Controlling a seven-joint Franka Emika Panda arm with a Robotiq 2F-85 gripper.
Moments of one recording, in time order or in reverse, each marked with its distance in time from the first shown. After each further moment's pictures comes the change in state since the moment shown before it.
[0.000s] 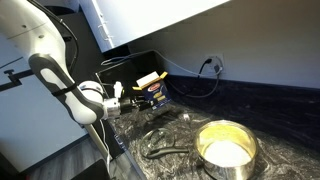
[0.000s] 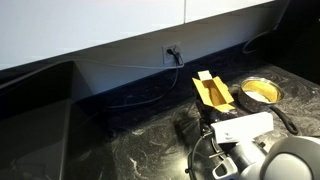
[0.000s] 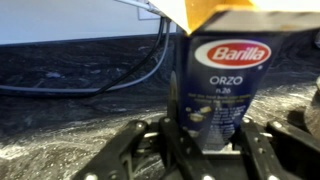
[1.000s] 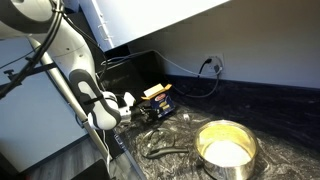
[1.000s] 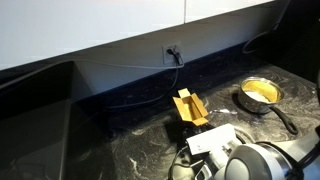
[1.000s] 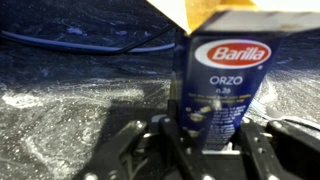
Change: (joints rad) arm 0.014 0.290 -0.035 0.206 -0.140 0.003 -0.021
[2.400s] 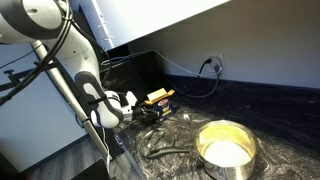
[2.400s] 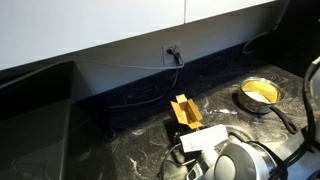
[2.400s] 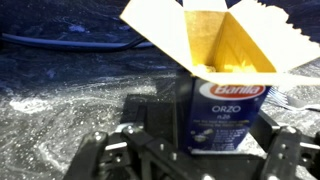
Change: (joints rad) arm -0.001 0.050 0.010 0.077 0.028 0.028 0.019
